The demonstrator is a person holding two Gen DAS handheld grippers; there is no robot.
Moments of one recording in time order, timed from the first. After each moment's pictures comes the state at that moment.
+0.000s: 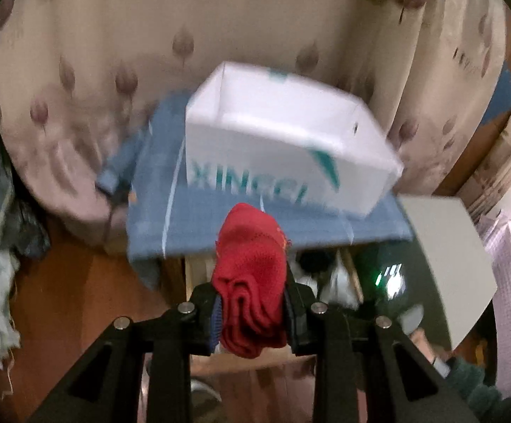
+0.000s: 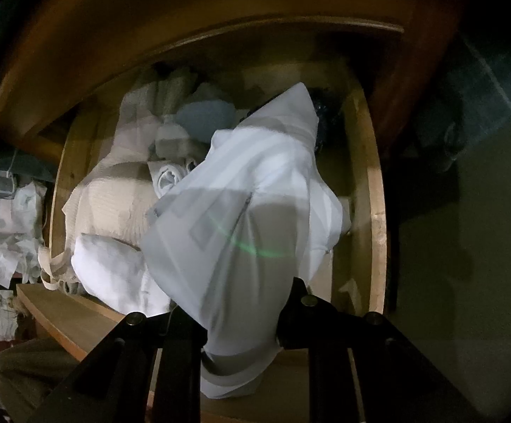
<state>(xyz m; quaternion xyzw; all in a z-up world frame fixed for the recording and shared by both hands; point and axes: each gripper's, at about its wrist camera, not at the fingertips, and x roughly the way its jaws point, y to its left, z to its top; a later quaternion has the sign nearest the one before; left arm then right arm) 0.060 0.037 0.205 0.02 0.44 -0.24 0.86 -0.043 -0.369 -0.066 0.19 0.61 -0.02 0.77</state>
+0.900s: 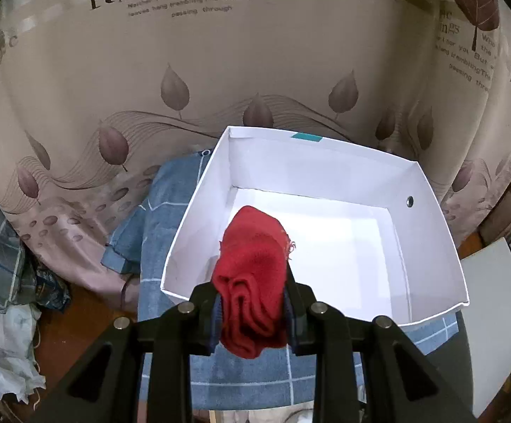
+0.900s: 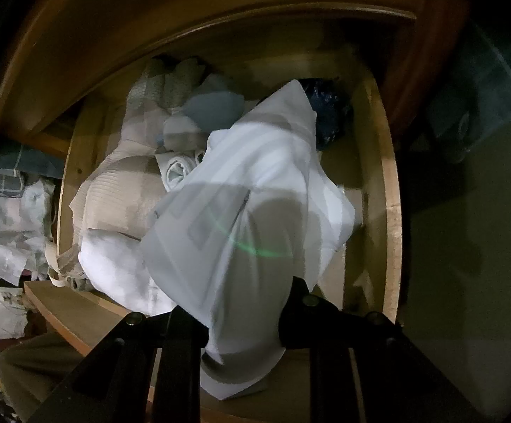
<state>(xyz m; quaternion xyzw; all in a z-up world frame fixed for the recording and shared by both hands) 0.219 -0.050 0.209 0.07 0.42 -0.18 0.89 -0.041 -0.368 -0.068 0.21 0.61 0.00 0.76</state>
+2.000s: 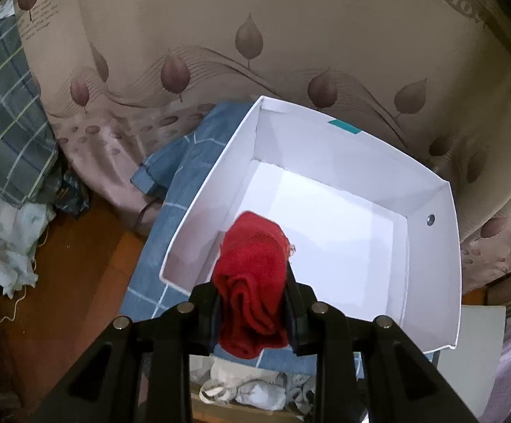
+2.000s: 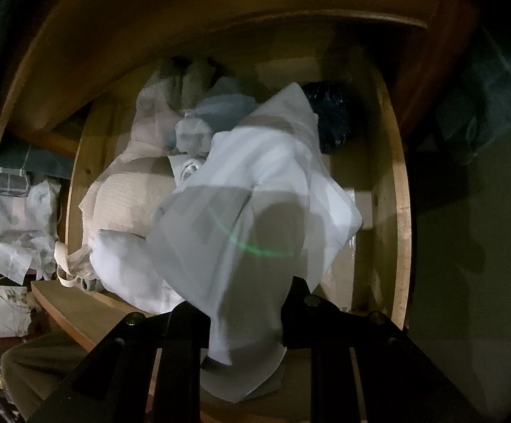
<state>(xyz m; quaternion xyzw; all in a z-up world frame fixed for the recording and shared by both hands) 0.200 -0.055 0.217 -0.03 0.51 -0.04 0.86 -0.043 -0.364 -0.060 0.21 0.61 0.01 0.77</state>
